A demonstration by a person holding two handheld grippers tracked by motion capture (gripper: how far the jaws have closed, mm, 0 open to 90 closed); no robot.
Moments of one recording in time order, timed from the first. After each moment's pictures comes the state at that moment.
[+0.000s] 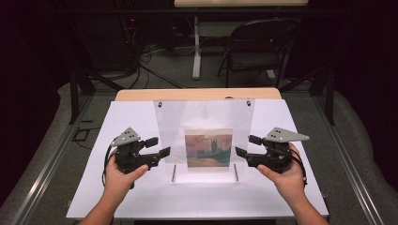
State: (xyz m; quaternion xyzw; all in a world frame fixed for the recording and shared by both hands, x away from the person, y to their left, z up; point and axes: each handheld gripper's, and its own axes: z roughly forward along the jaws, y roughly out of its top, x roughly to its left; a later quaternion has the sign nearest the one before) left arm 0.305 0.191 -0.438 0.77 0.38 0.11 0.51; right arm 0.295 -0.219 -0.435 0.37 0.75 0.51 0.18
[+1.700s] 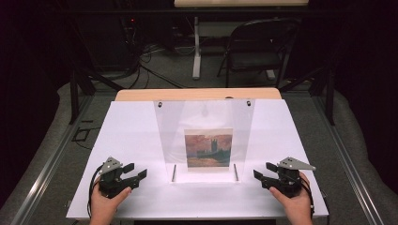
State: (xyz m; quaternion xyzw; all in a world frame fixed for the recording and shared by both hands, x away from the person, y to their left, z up) left arm 0.278 0.252 -0.538 0.75 0.48 0.14 0.43; right arm 0.270 -0.271 -0.542 0.48 0.74 0.44 0.18
